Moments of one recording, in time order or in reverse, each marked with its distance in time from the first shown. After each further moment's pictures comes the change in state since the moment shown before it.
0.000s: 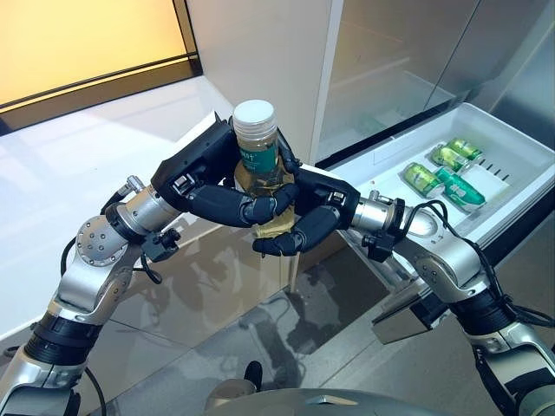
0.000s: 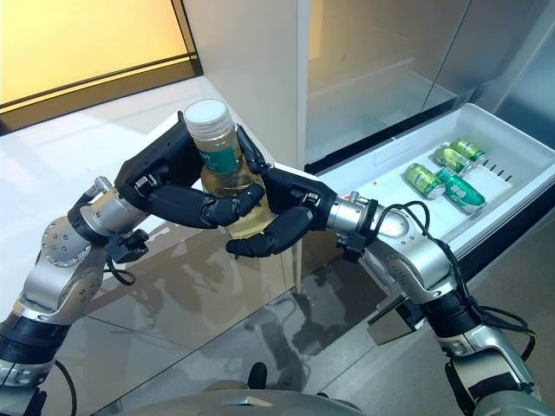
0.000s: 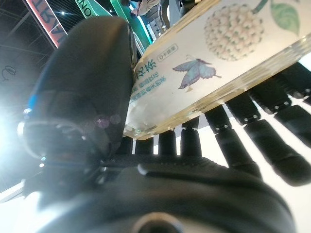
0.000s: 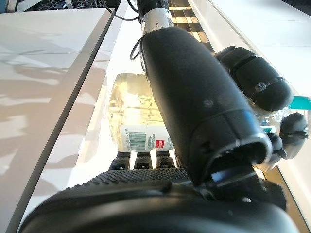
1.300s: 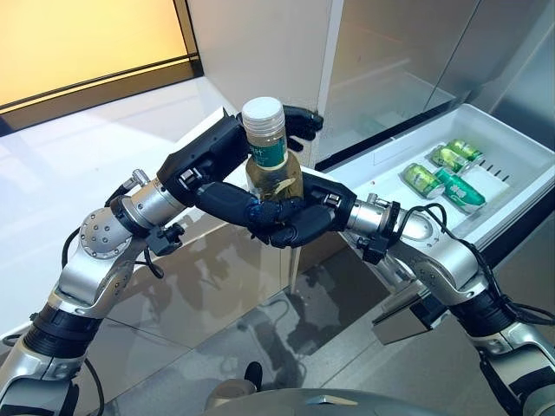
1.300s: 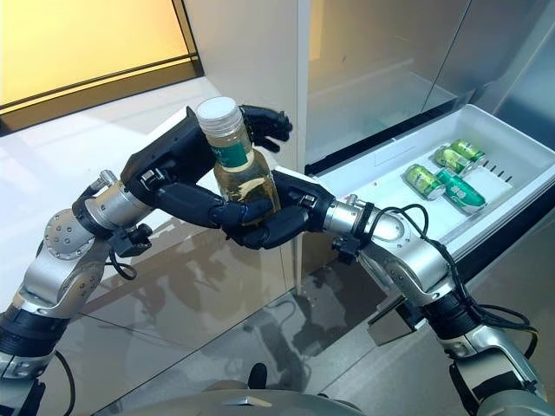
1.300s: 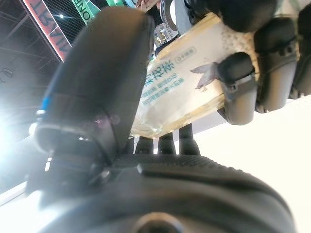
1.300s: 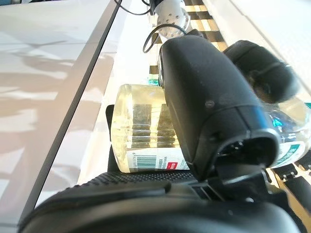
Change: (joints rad) left arm -0.045 0.009 -0.028 -0.010 -0.011 0.046 0.024; right arm -0.006 -0.046 0.041 -0.014 -0.008 -0.003 -0.089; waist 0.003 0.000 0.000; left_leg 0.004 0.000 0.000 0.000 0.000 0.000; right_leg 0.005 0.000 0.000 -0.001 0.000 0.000
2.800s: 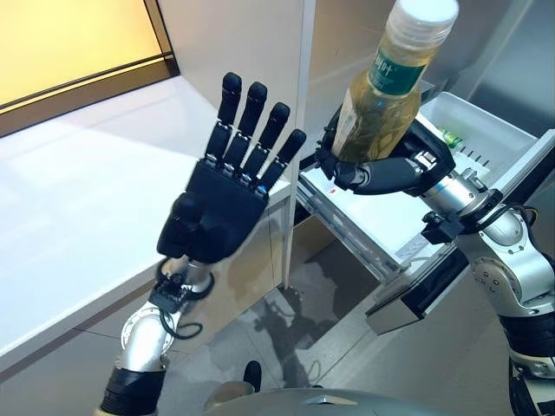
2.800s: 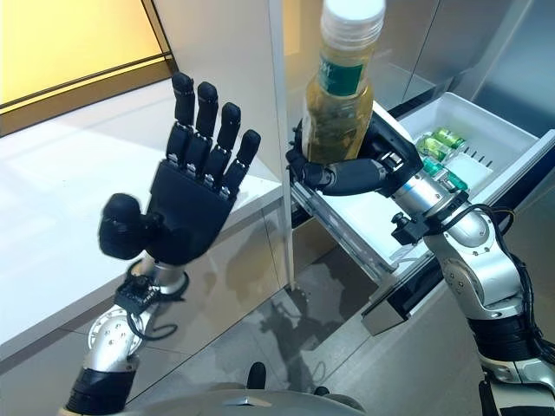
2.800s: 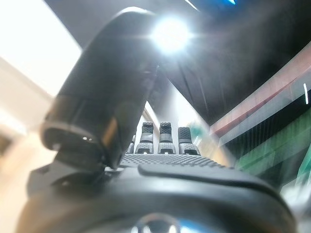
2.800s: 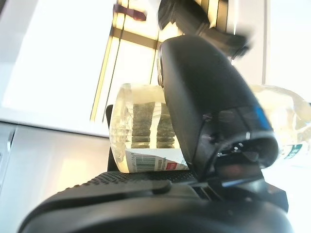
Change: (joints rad) left arm 0.288 -0.524 -0.030 -0.012 -1.077 0.654 -0.357; right arm 0.167 -0.061 -0.387 -0.125 -0.004 -0.170 -0.177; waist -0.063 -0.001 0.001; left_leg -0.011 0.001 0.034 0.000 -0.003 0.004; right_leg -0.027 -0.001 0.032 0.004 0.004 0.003
